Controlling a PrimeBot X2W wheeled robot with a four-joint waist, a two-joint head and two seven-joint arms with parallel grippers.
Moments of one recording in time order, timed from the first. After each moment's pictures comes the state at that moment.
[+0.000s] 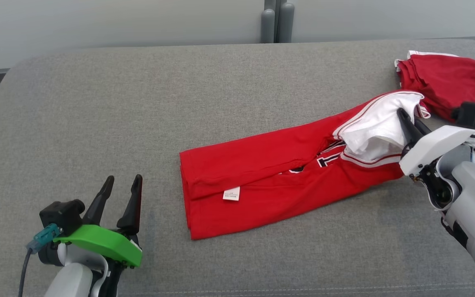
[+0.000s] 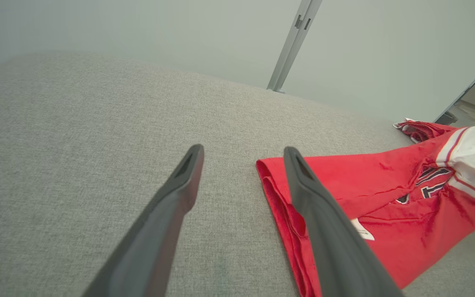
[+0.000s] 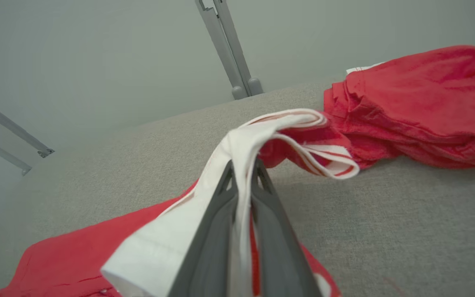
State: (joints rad) left arm -0.19 0.16 -0.29 0.38 -0.62 -0.11 -0.25; right arm -0.66 -0.39 0.79 0.90 1.10 0.11 -0.25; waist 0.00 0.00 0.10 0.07
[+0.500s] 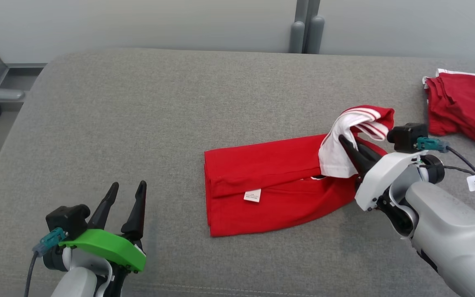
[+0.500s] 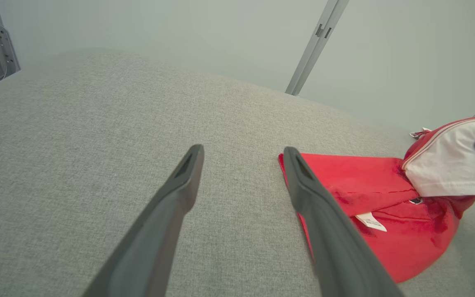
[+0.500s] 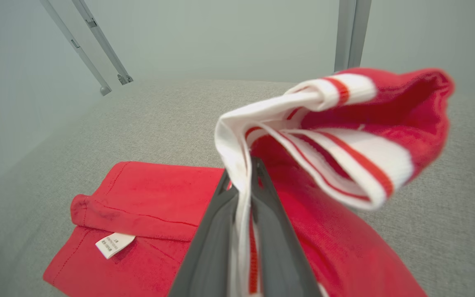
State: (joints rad) left arm -0.18 0.14 -0.30 0.41 -0.62 -0.11 -0.25; right arm -0.59 -0.33 0.90 0.73 0.89 0.12 -0.25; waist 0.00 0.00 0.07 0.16
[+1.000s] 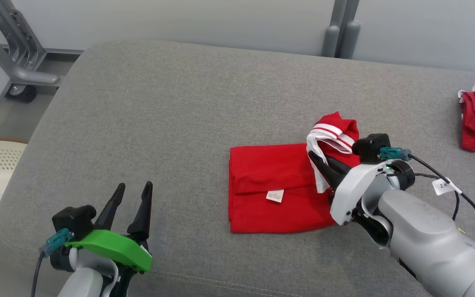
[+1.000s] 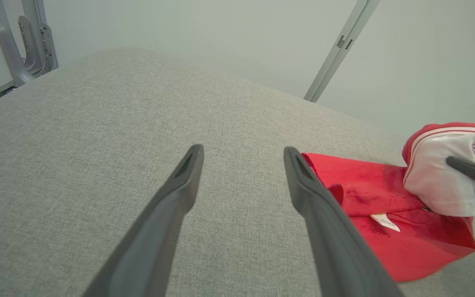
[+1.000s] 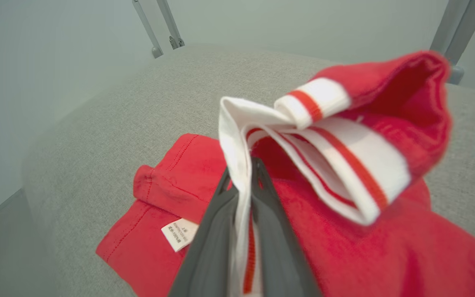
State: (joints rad) left arm -0.18 0.12 -0.31 0.41 -0.62 -0.11 -0.25; right arm -0.60 -0.27 0.99 0.73 0.85 0.12 -0.23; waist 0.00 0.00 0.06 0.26
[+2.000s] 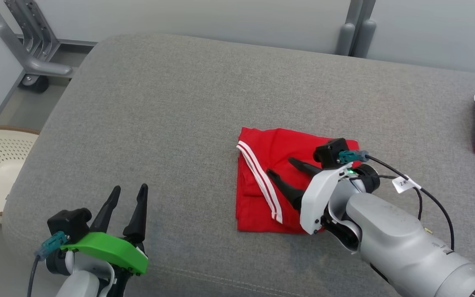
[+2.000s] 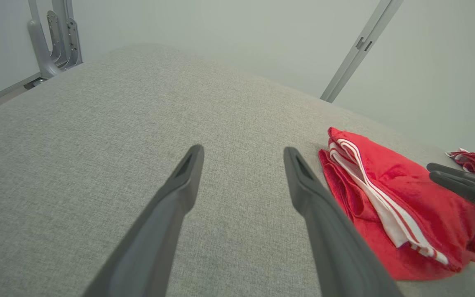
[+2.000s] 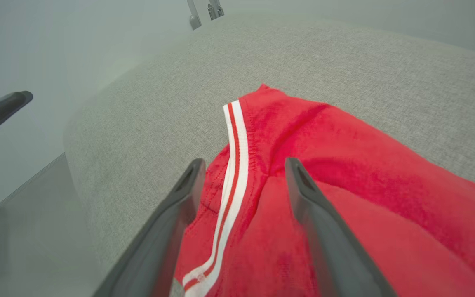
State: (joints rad) left arm -0.17 0.12 -0.29 0.41 -0.62 -0.12 -0.25; right arm -0.63 -0.16 1.05 0.77 0.84 0.12 -0.15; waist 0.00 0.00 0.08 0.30
